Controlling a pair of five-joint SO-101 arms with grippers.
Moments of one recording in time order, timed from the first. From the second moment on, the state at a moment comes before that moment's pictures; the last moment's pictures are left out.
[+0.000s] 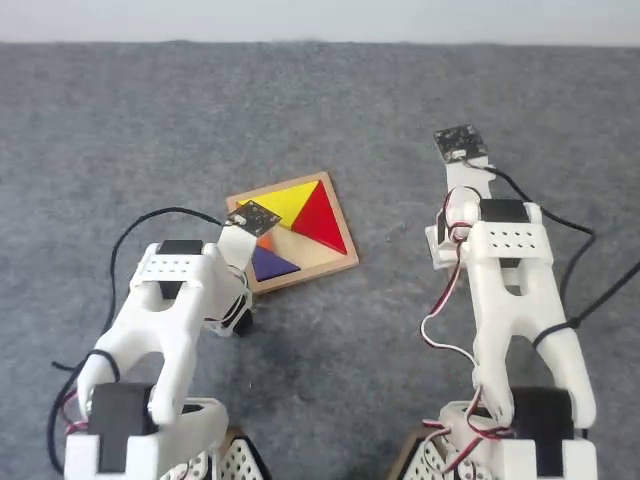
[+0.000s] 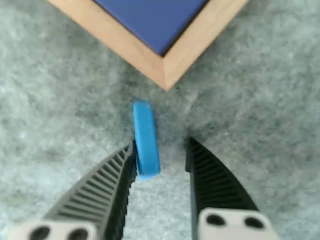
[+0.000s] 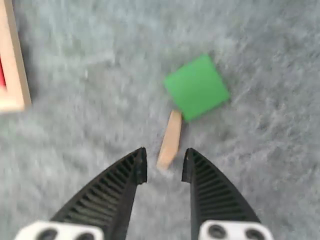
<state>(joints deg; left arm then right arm) -5.8 -11.1 54.0 63.6 -26.1 -4.1 -12.6 32.0 63.9 13.3</state>
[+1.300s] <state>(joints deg) -9.6 -11.2 54.0 62.8 -25.3 -2.3 6.3 12.6 77.0 26.0</state>
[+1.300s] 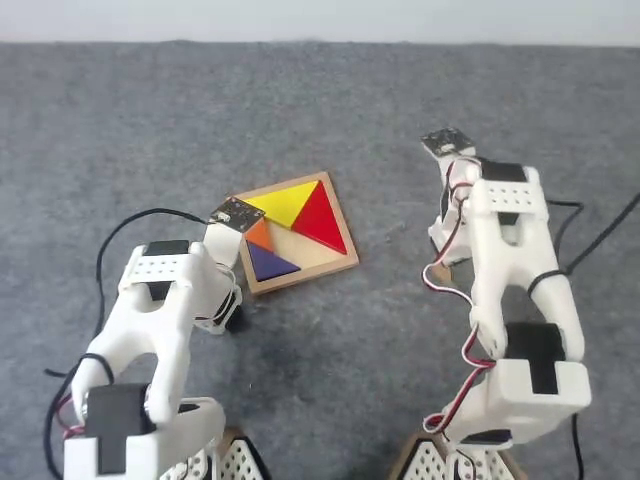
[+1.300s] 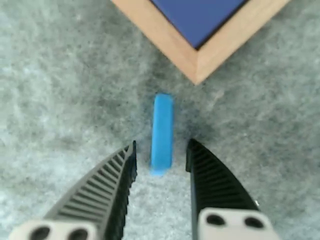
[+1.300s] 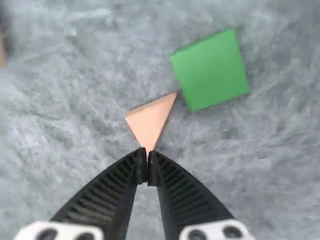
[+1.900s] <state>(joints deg) -10.9 -11.2 54.0 62.8 -25.0 -6.2 16.9 6.5 81.0 36.9</state>
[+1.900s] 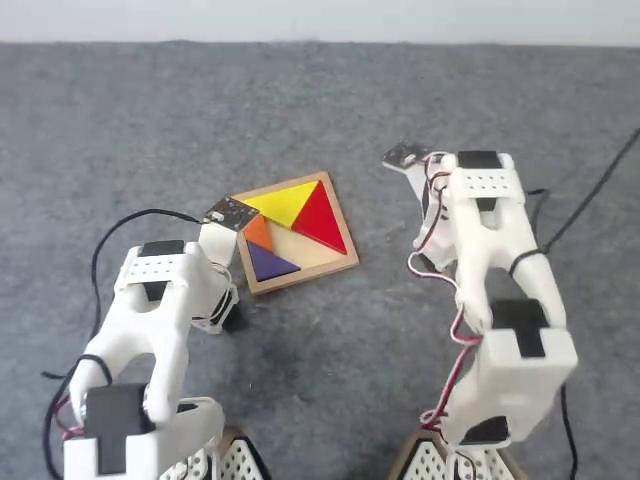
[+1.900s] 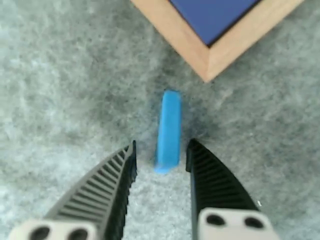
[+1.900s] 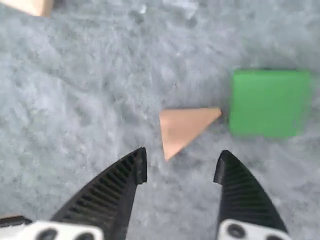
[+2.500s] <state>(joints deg) -10.9 -11.2 54.0 62.8 -25.0 -6.2 24.5 5.4 76.1 2.1</state>
